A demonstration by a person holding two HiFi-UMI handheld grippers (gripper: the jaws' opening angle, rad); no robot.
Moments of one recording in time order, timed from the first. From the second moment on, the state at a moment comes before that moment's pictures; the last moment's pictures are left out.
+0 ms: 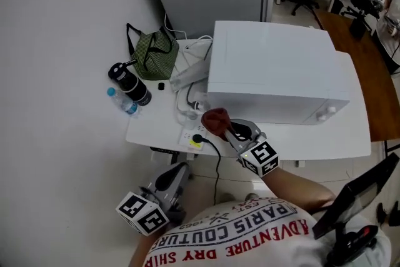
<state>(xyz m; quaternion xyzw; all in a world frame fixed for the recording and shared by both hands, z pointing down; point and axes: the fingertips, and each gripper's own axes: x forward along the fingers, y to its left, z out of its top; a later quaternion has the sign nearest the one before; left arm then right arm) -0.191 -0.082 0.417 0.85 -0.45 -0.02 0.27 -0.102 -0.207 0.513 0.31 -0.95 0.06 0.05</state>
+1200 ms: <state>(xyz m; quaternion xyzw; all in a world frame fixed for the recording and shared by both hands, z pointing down) -0.049 -0.128 0.434 0.92 -0.29 0.03 0.28 0.135 -0.219 0.564 0.54 -0.83 0.09 0.09</state>
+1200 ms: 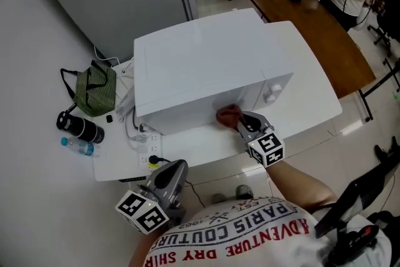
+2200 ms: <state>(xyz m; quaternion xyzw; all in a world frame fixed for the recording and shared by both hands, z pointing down) -0.006 -0.139 0.420 0.94 -0.22 0.02 0.27 0.147 -0.177 0.458 0.45 -0.88 0.12 0.12</state>
